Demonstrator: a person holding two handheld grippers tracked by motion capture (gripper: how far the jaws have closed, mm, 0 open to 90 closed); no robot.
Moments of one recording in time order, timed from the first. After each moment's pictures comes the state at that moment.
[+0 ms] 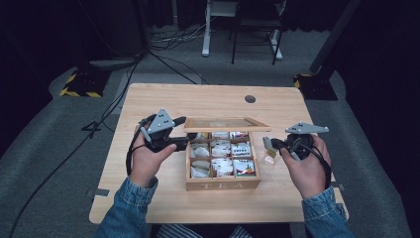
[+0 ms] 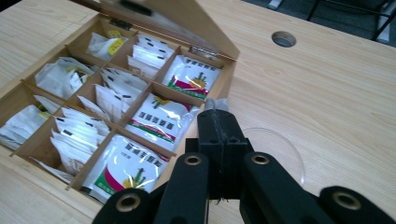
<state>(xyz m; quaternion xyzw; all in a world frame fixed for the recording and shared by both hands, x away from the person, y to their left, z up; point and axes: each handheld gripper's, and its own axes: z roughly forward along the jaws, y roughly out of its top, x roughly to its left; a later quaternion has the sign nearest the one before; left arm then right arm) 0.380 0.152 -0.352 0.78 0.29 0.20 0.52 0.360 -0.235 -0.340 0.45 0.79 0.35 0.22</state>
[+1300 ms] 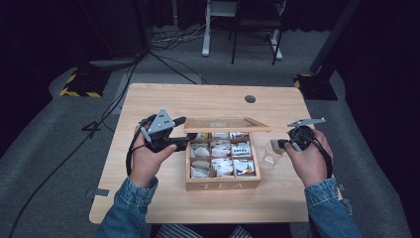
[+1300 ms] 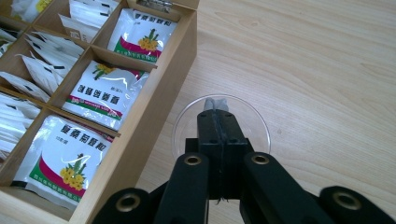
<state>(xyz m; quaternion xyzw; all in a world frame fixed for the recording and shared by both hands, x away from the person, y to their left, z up) 0.379 0.152 -0.352 0.78 0.29 0.20 0.52 0.397 -0.255 -0.364 0.50 0.80 0.28 0.18</state>
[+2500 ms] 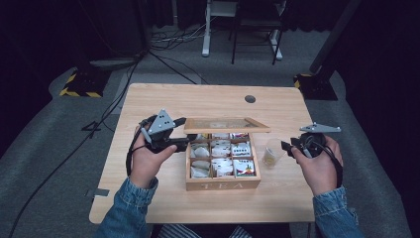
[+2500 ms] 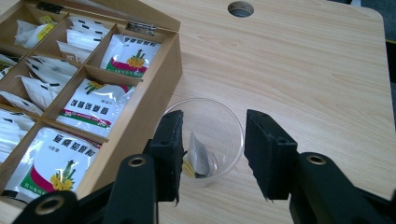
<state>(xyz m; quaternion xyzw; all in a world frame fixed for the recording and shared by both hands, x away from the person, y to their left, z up) 0.378 0.151 -0.352 0.78 0.29 0.20 0.51 0.377 -0.277 -0.364 0.51 0.76 0.33 0.22</state>
